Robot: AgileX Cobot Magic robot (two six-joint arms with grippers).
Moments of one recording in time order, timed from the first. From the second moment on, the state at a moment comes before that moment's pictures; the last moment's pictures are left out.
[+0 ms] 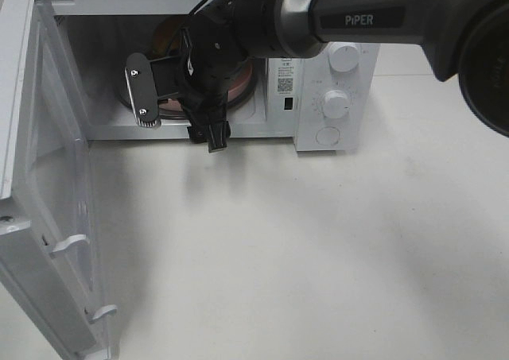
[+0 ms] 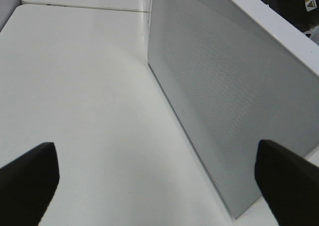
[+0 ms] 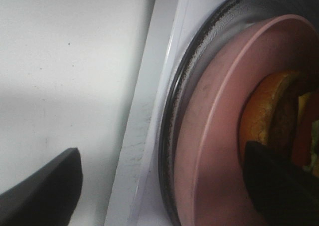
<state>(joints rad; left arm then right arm) 0.01 0.00 -0.51 -0.14 1.07 0.03 0.71 2.33 -1.85 -0.28 0.47 -1.03</state>
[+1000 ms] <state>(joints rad) 0.01 0.00 -0.51 -0.14 1.07 0.03 0.66 2.41 -1.94 -0.16 0.46 -1.04</state>
